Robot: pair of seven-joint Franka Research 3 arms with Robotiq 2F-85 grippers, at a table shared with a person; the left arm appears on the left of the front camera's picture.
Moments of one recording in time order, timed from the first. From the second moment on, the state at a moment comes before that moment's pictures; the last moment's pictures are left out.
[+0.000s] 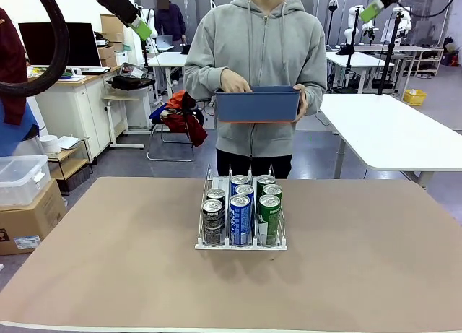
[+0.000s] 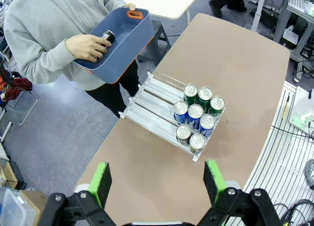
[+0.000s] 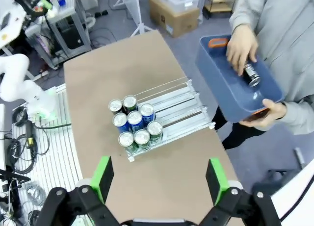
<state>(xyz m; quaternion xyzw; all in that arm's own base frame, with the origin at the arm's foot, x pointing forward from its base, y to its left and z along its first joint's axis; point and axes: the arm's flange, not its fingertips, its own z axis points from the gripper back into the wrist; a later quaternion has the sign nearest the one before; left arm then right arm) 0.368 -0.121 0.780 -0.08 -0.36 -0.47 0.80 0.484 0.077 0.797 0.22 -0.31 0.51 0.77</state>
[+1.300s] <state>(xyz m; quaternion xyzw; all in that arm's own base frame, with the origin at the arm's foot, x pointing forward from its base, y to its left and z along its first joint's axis) 0.368 -0.121 0.780 -0.08 -0.36 -0.47 0.80 0.484 0.087 0.824 0.21 -0.33 0.51 0.77</state>
